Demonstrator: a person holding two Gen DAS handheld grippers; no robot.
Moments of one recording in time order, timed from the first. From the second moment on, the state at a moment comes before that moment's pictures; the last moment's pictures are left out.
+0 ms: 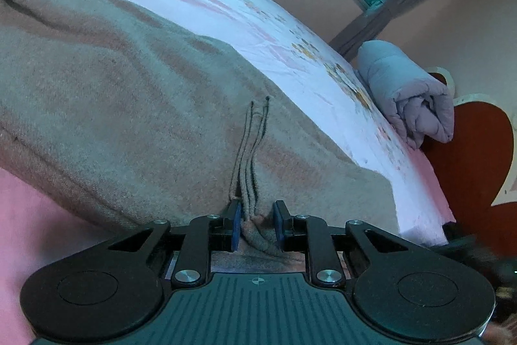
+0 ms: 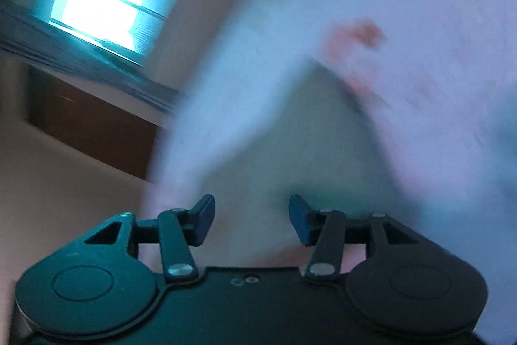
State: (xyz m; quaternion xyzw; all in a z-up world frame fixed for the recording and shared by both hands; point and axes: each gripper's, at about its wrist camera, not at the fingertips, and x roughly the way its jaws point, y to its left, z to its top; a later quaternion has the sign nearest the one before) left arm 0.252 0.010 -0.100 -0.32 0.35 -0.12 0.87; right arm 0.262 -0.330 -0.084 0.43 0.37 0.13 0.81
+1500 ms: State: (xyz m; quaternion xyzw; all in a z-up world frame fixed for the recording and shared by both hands) left arm 0.264 0.320 -0.176 -0.52 0.20 0.03 0.83; right arm 0.252 -0.179 -0.041 0.22 0.36 0.15 0.89
